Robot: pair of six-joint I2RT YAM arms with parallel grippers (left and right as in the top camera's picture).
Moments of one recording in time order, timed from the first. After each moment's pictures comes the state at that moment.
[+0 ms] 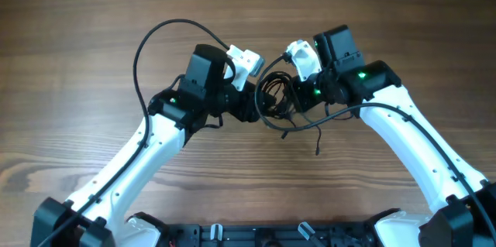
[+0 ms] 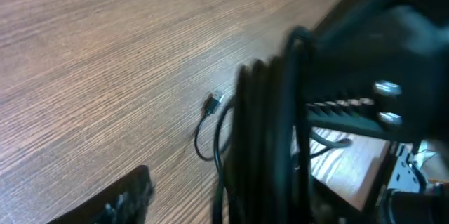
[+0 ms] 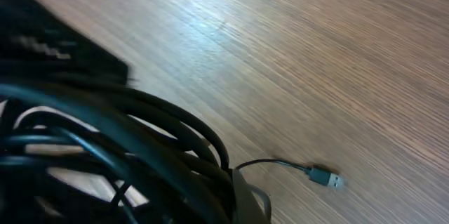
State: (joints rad) left arm -0.48 1.42 0.98 -0.37 0.51 -0.11; right arm 0.40 1.51 1.19 -0.77 -0.37 -0.08
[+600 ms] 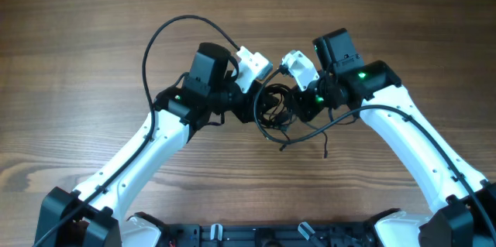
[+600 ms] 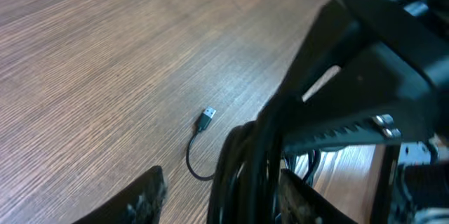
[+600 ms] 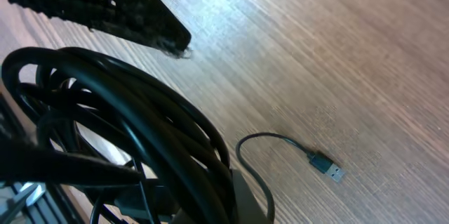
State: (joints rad) left arm -0.48 1.46 0.98 -0.33 0.59 0.07; right arm 0.40 1.51 1.19 -0.87 -0.42 -0.25
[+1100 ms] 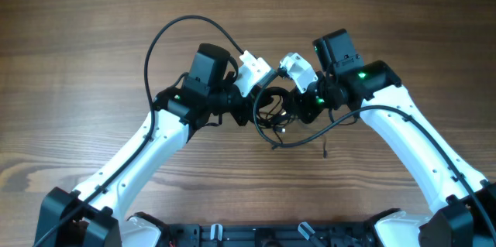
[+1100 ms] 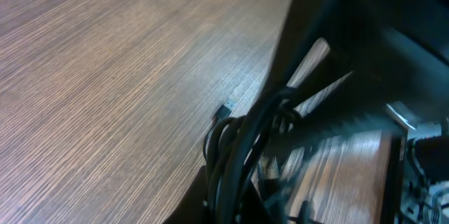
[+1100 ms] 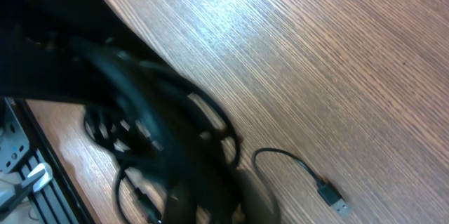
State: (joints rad) left arm -0.48 1.46 0.98 -0.35 0.61 0.17; right arm 0.40 1.51 1.19 -0.88 -0.46 -0.30
